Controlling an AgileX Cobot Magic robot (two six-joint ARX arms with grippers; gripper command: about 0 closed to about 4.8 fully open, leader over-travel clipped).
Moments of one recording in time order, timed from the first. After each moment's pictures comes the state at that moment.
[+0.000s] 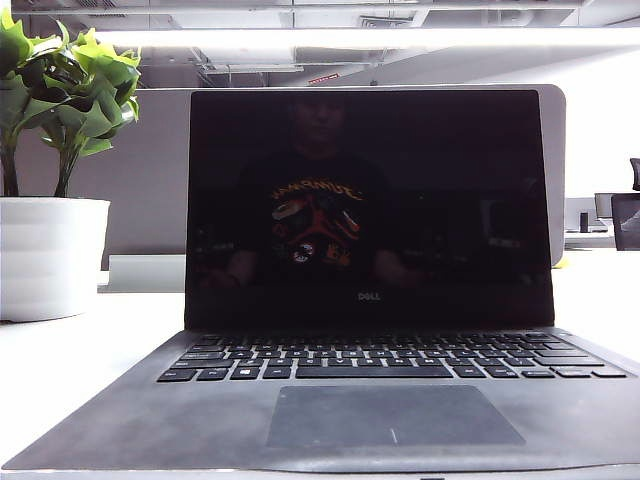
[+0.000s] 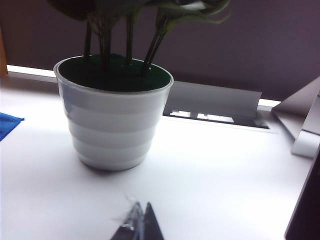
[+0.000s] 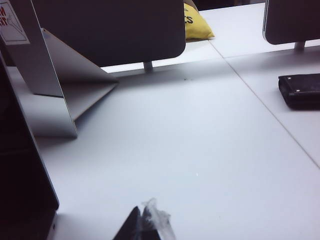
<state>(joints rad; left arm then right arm) 0.01 0.00 0.01 0.01 0.04 -0.12 -0.01 0.00 0.01 -0.08 0.04 0.13</state>
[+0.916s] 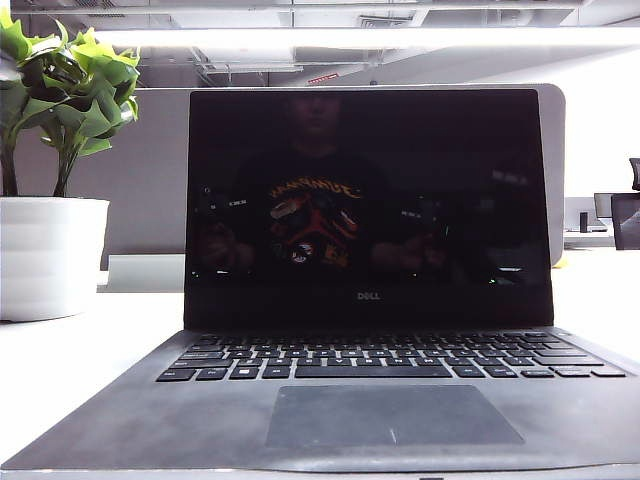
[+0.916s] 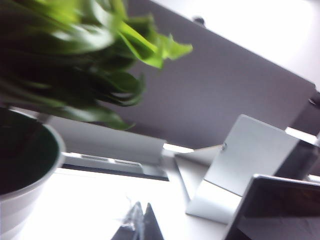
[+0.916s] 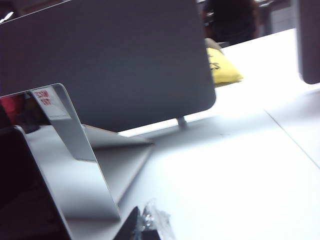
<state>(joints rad) 0.01 0.86 0.32 0.66 0.34 -0.40 -0.01 0.63 0.21 0.49 -0.03 0.27</state>
